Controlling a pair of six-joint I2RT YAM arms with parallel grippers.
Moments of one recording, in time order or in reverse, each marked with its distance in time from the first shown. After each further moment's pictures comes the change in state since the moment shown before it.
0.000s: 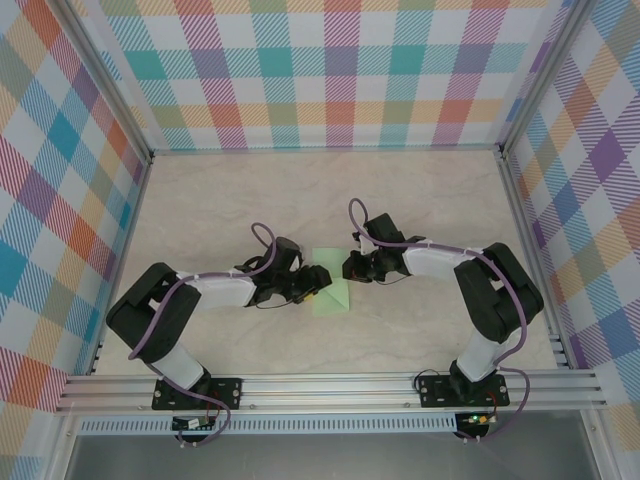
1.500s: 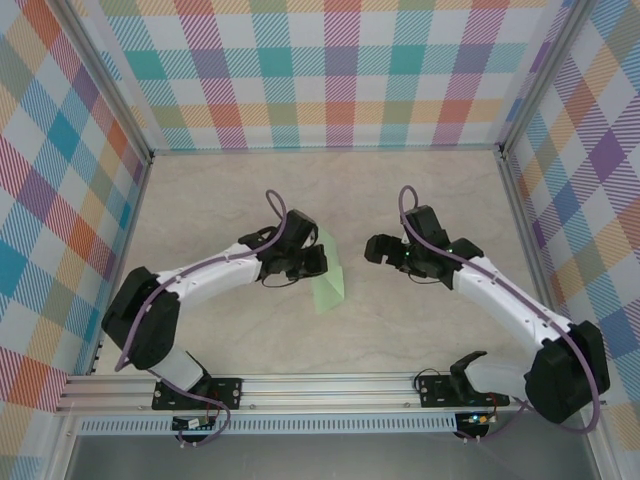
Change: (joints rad) left arm -0.051 -0.063 0.398 -0.586 -0.233 0.293; right arm -0.050 -0.521 0.001 -0.385 0.407 0.104
